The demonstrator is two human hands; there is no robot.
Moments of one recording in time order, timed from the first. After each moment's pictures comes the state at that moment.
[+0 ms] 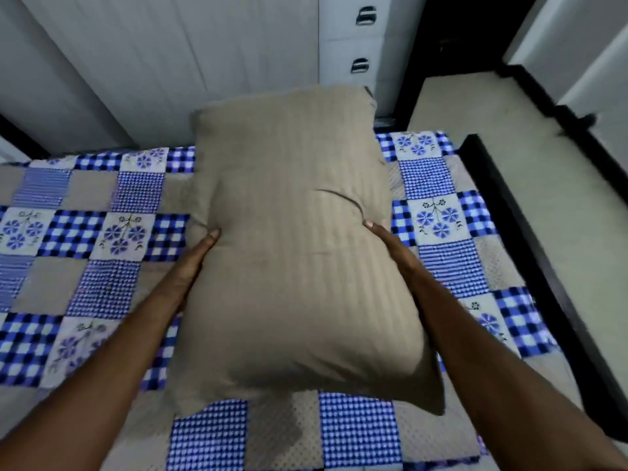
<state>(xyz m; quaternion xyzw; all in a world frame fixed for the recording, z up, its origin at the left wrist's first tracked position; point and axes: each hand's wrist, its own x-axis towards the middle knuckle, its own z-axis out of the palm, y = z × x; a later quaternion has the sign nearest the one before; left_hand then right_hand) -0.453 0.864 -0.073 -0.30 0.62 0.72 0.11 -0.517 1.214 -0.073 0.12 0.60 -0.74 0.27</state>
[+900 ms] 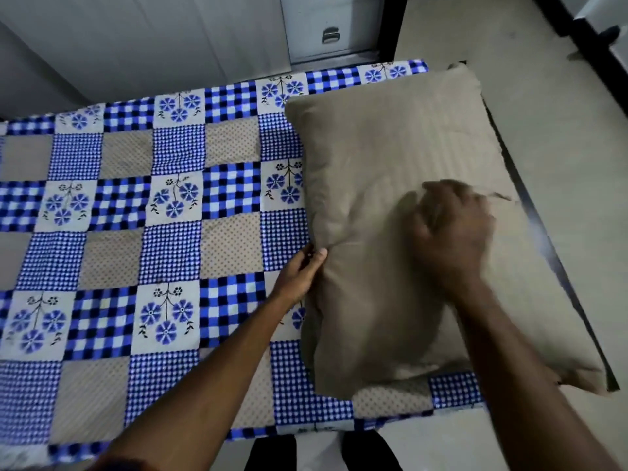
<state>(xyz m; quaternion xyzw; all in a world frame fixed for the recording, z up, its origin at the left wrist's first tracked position) -0.440 1.138 -0.203 -0.20 0.76 0.57 0.23 -0.478 1.386 -0.089 0.03 0.97 -0.24 -0.10</state>
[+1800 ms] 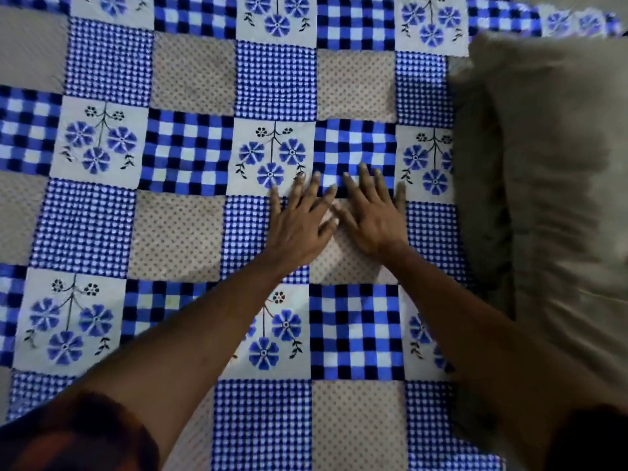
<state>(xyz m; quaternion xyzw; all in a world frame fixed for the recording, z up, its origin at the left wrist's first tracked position) -0.522 0.850 -0.323 0.07 0.99 0.09 0.09 -0.570 1.031 -0.313 -0.17 0.97 -0.09 0.14</state>
